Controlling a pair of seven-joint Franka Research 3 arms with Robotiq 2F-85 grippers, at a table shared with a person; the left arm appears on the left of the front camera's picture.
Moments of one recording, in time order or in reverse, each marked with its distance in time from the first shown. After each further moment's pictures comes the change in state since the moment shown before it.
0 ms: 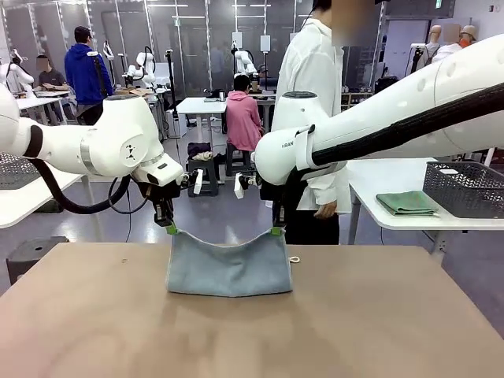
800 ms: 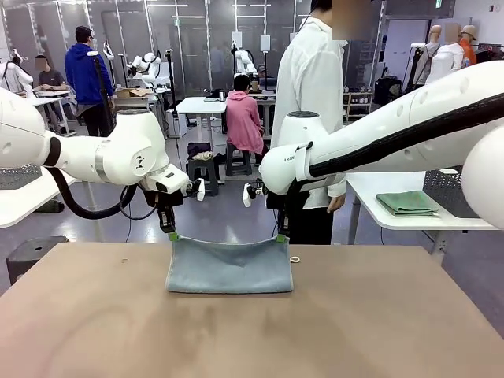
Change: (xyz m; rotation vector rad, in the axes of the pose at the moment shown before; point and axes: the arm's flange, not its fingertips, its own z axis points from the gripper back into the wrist) left arm -0.004 0.029 -0.044 -0.035 0.033 0.090; right arm -0.019 -0.037 -0.053 0.034 0.002 -0.043
